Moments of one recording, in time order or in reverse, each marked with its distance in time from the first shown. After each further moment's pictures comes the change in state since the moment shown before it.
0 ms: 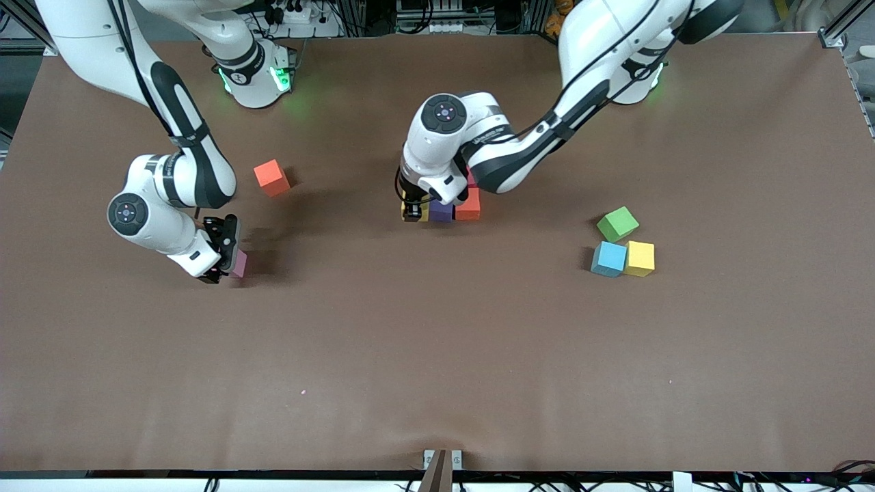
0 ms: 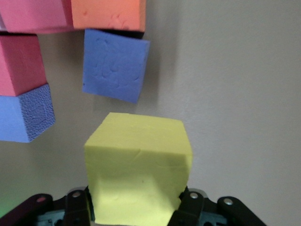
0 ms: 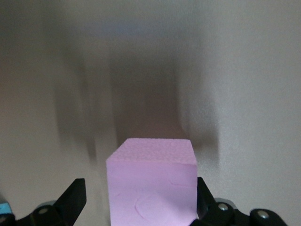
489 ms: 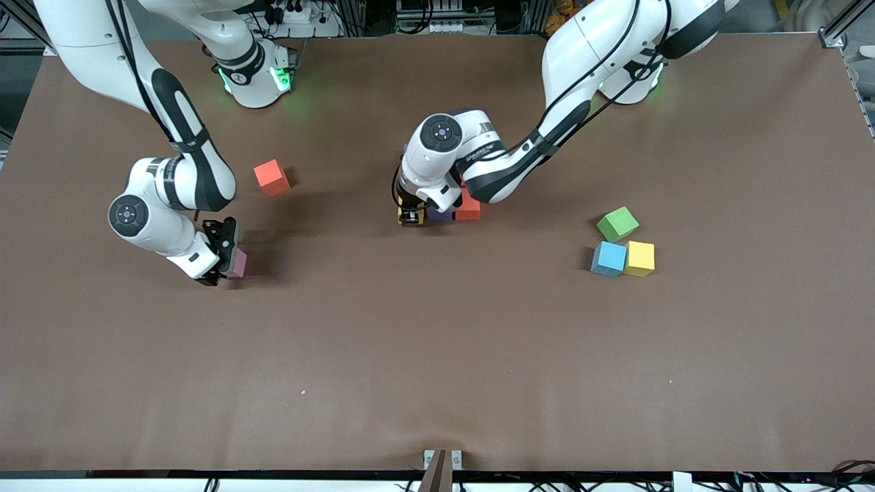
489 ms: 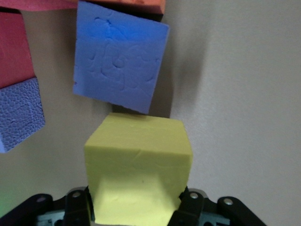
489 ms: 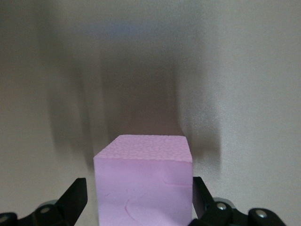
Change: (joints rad) left arm -0.027 0.084 0.034 0.002 -0.029 0.082 -0.017; right arm -0.005 0.022 0.000 0.000 0.000 0.040 -0.011
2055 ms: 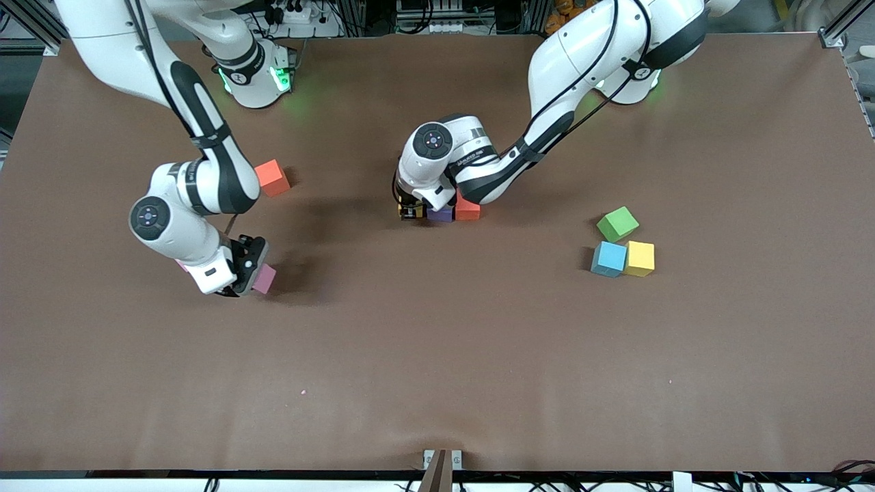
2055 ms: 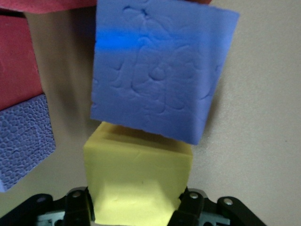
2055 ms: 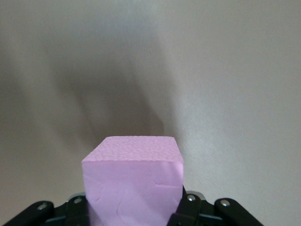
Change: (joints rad) left arm -0.050 0.054 0.026 0.002 -0.006 0.002 0.025; right arm 0.096 0.002 0.059 0.117 0.078 -0.019 0.416
